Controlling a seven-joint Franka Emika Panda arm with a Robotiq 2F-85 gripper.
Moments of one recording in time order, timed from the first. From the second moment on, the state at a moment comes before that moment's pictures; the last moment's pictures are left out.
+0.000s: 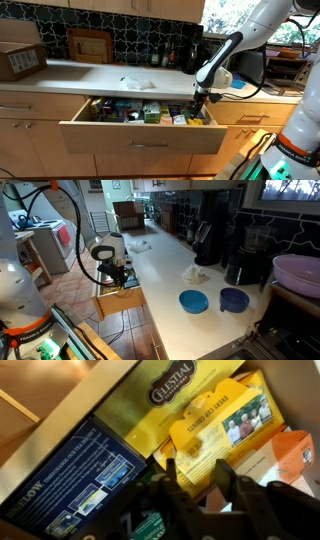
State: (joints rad) arm 0.02 0.17 0.13 -2.62 0.45 2.78 -0.53
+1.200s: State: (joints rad) arm -0.09 0.21 0.23 -2.59 0.44 2.70 -0.55
